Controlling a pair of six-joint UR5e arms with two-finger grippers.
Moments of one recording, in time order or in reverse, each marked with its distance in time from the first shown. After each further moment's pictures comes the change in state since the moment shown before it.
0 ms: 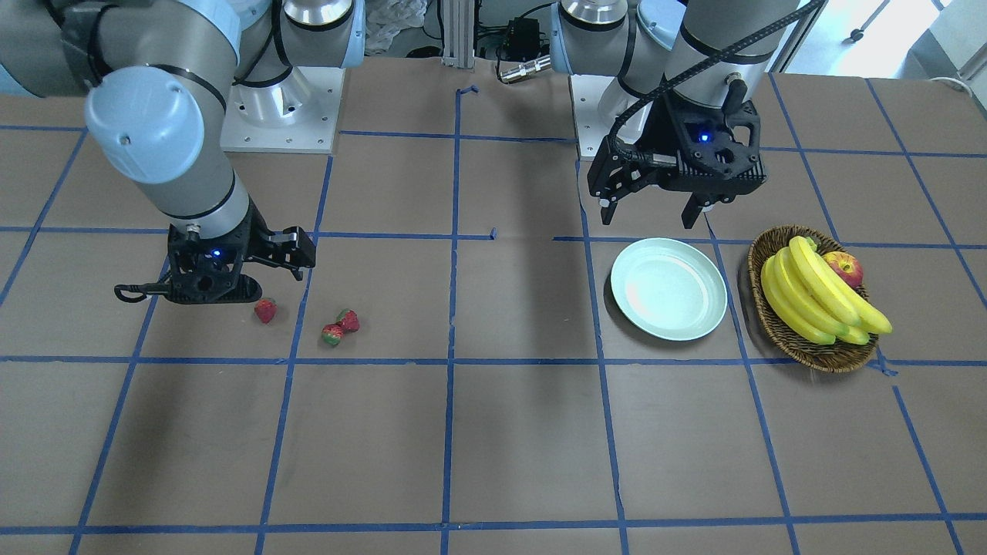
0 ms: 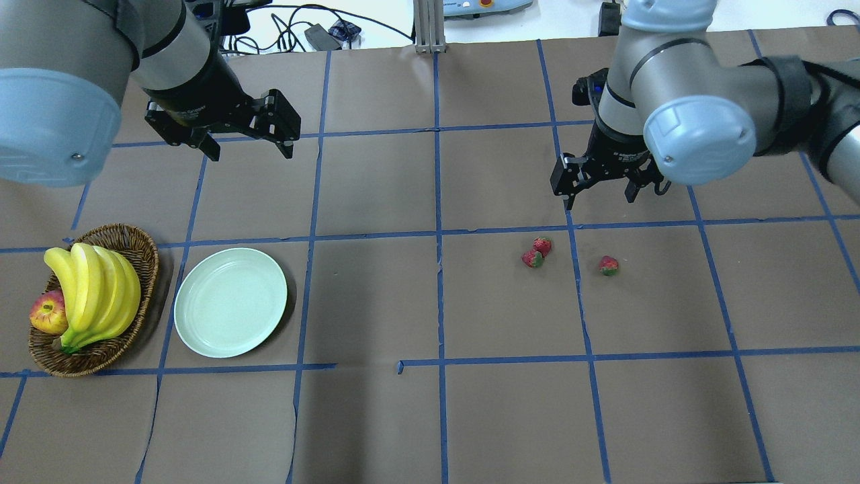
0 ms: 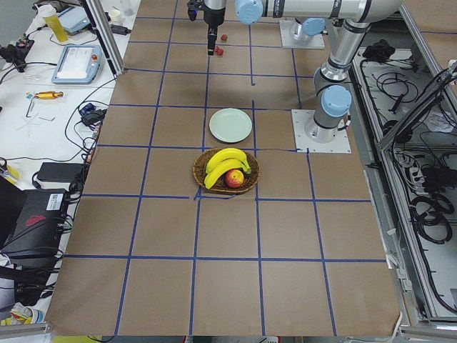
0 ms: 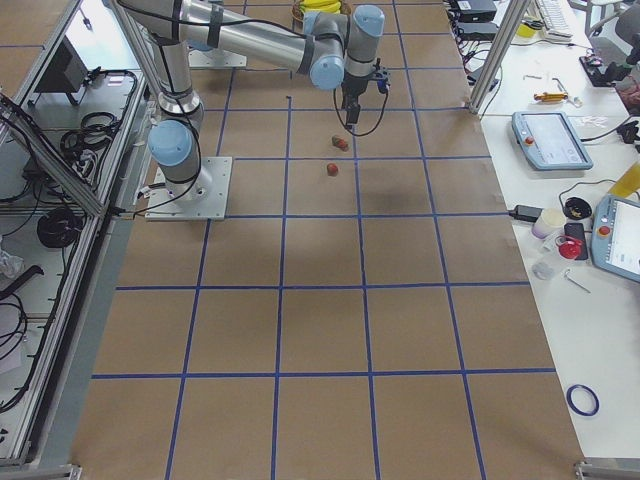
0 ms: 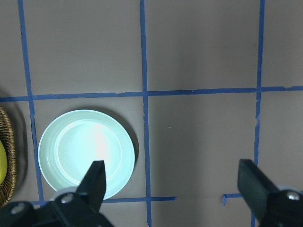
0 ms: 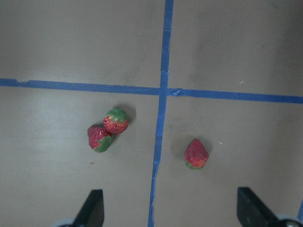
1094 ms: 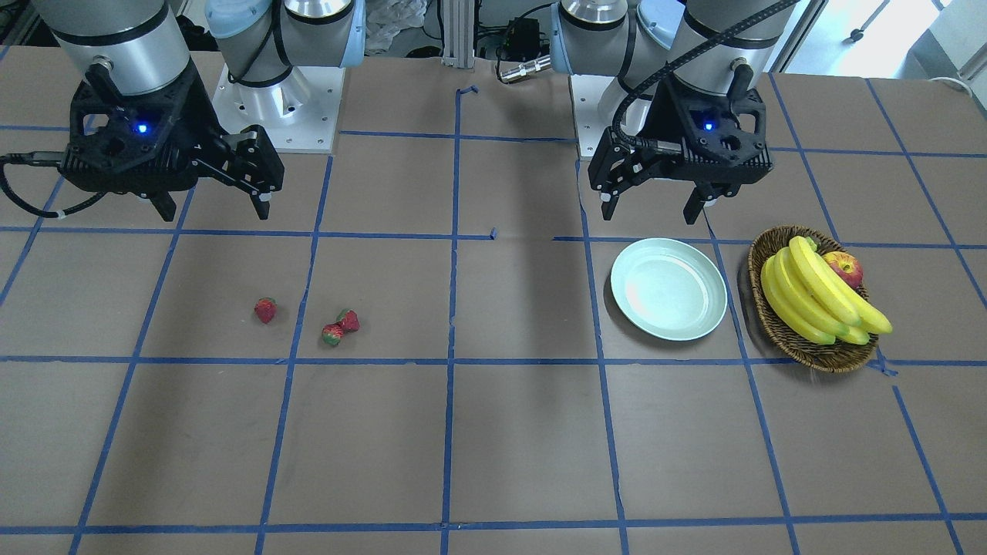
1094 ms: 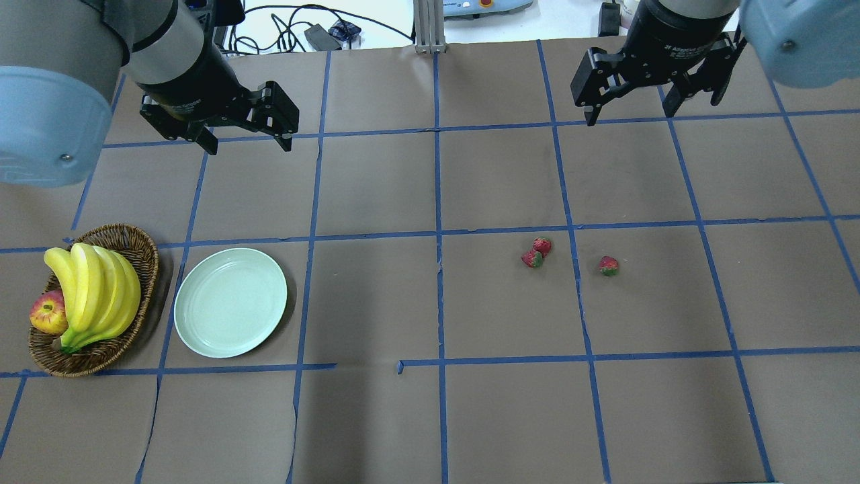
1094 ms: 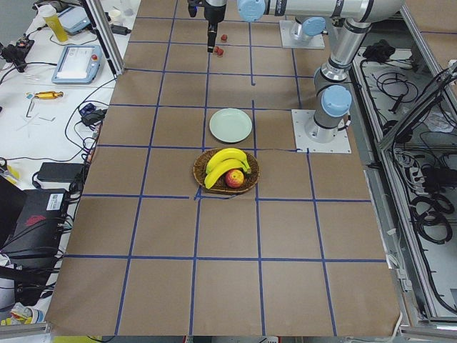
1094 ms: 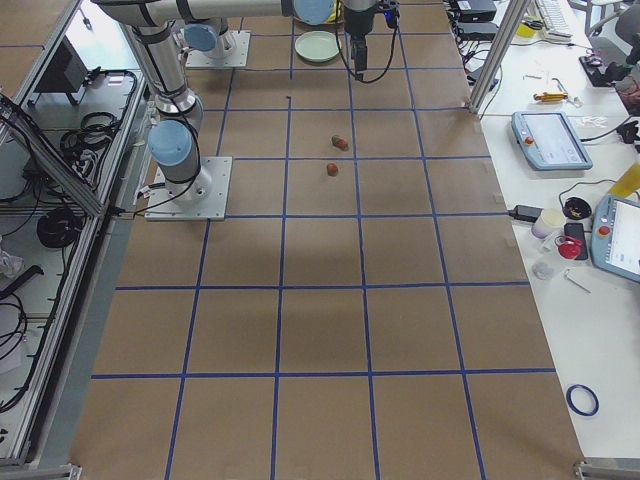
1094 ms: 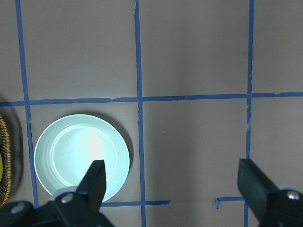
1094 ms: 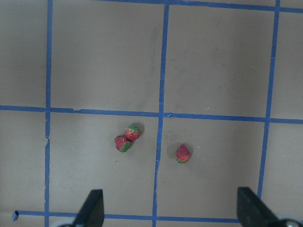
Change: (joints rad) left arm 0.000 0.011 0.011 0.004 -0.003 -0.005; right arm 0.020 -0.137 -0.318 0.296 0.014 0.050
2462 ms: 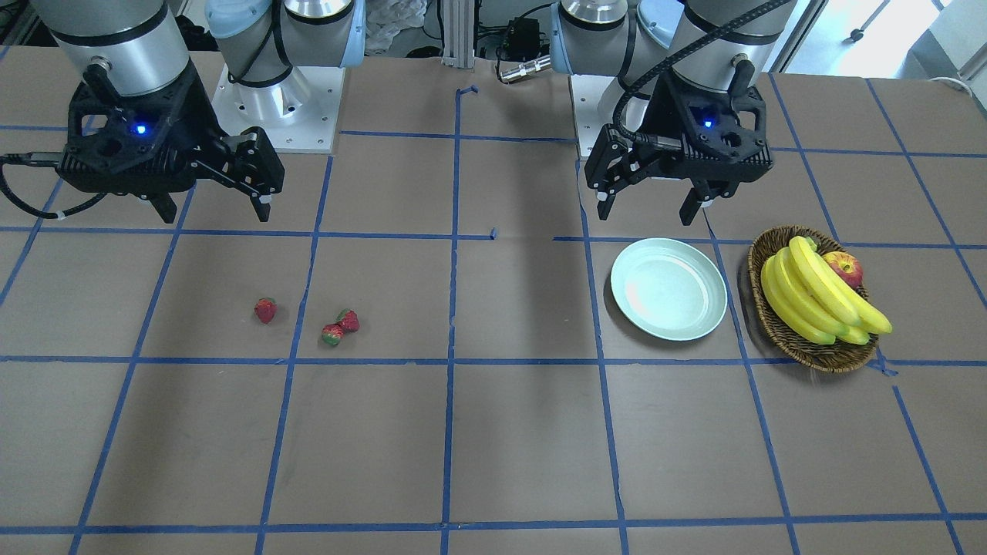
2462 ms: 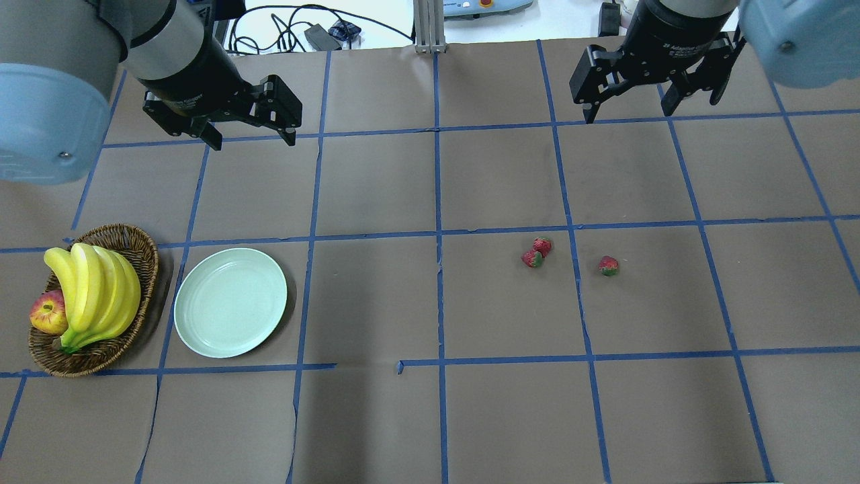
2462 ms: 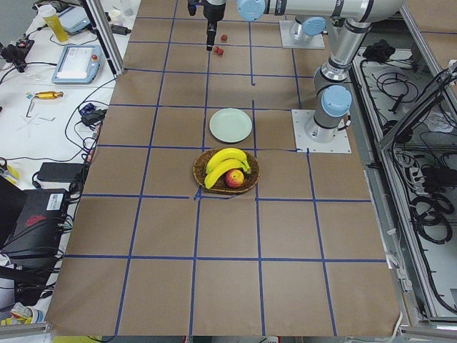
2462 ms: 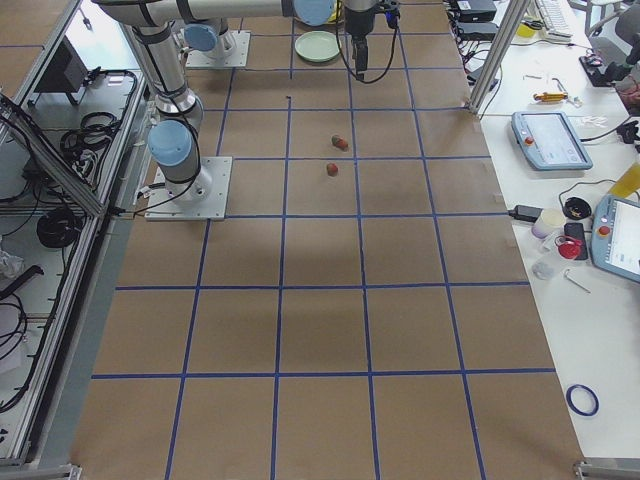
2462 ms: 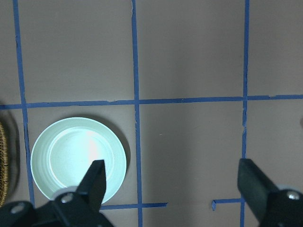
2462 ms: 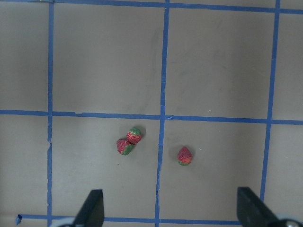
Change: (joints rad) left arm 0.000 0.000 0.006 0.012 -0.027 -0.006; right arm -0.001 0.001 -0.002 -0.006 0.006 0.007
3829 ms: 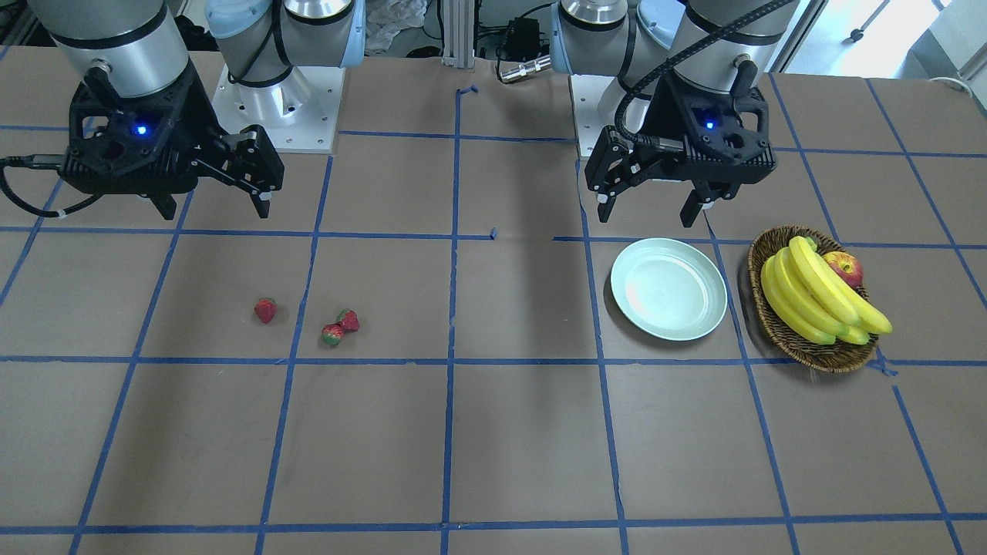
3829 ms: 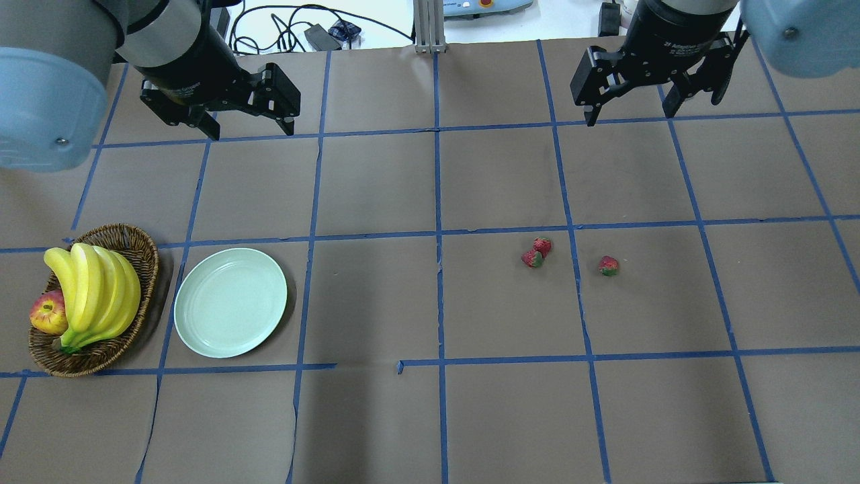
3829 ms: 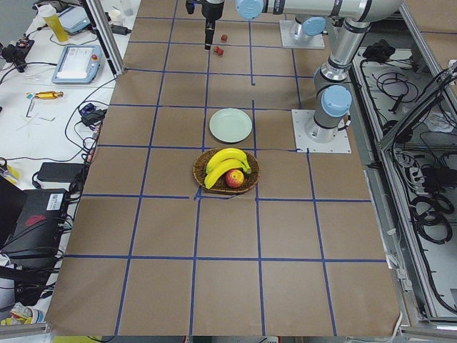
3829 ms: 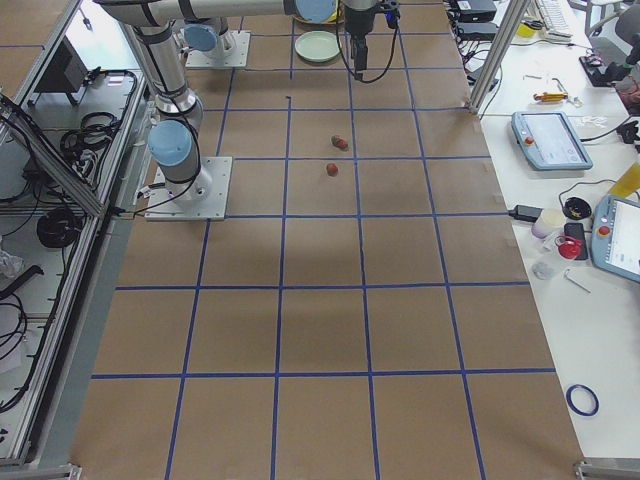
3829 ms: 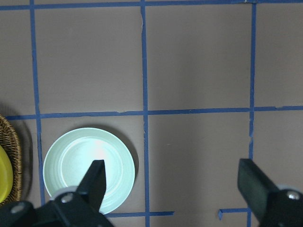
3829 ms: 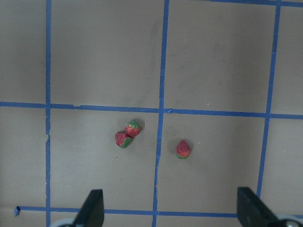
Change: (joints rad) left arm -0.001 -0.008 0.009 0.001 -0.001 -0.007; right arm 0.001 0.010 -0.017 0.038 -0.007 -0.003
